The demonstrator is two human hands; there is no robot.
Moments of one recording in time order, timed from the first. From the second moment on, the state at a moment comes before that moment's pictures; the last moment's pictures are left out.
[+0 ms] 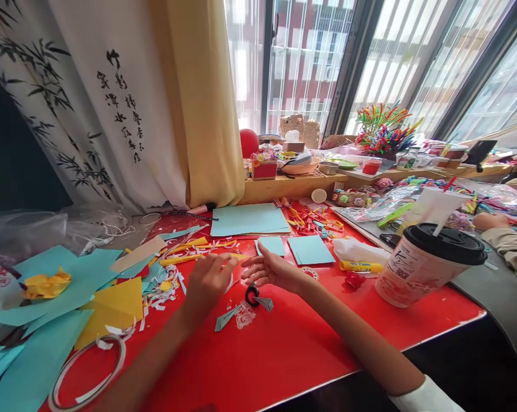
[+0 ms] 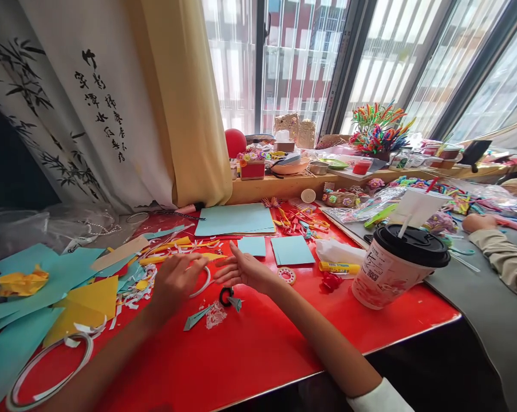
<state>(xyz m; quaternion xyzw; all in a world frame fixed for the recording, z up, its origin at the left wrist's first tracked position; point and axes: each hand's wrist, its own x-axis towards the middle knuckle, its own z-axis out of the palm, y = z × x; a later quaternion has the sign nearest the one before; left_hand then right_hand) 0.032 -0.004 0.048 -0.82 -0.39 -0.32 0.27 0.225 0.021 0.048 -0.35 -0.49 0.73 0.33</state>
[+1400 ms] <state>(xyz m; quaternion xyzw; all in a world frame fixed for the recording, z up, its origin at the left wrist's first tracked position) 0.028 -0.002 0.063 -0.60 -0.51 -0.24 -0.56 0.220 0.004 0.051 -0.40 -0.77 0.46 0.20</state>
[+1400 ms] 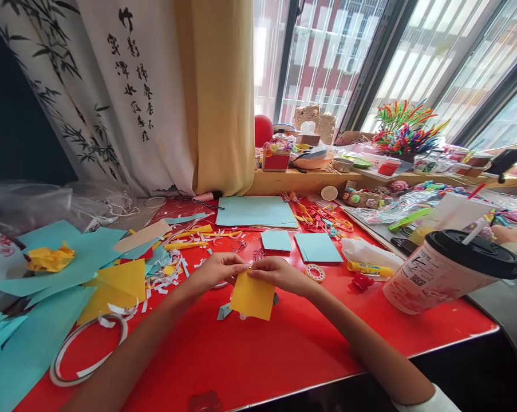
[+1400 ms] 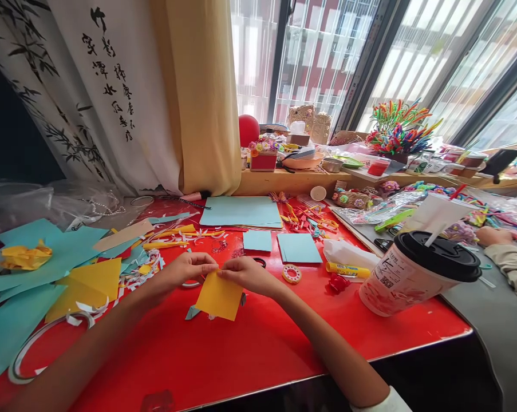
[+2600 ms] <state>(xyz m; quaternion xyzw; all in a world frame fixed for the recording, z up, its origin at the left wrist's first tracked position) 0.018 -0.003 0.064 -0.69 -0.42 -0.11 -0.58 0.221 0.002 0.059 -0.34 -0.81 0.44 0.18</state>
